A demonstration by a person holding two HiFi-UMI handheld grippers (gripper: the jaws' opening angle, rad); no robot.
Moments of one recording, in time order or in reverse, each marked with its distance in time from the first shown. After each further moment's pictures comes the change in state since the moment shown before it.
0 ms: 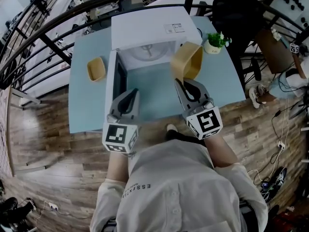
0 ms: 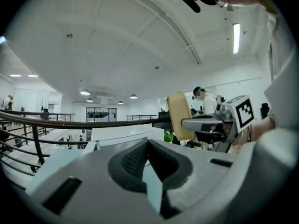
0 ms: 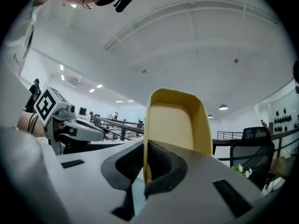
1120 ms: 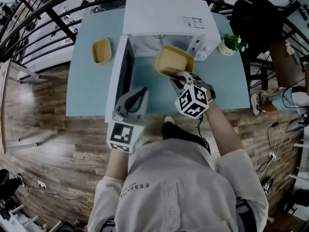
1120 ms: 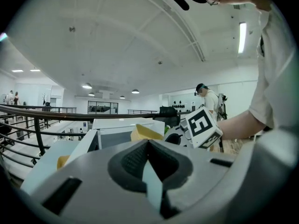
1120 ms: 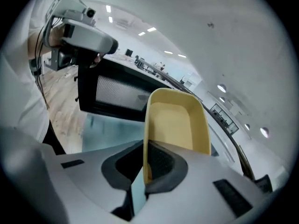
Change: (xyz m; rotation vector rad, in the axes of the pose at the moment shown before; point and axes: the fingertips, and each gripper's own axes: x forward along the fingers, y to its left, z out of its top) left arm 0.003 0.001 -0.033 -0.025 0.063 0.005; right arm 0.082 0.033 -0.150 -0.572 0.599 0.424
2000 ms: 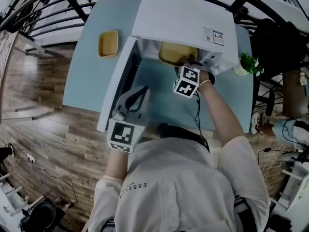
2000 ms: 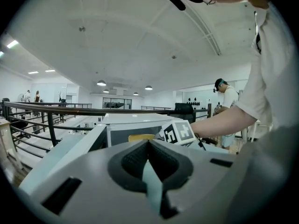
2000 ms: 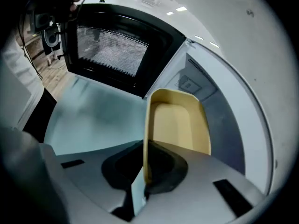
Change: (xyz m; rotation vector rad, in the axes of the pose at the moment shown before) left arm 0.055 0.038 -0.011 -0.058 0.051 0.169; right arm 0.138 -0.069 -0.046 -0.275 0.204 0.176
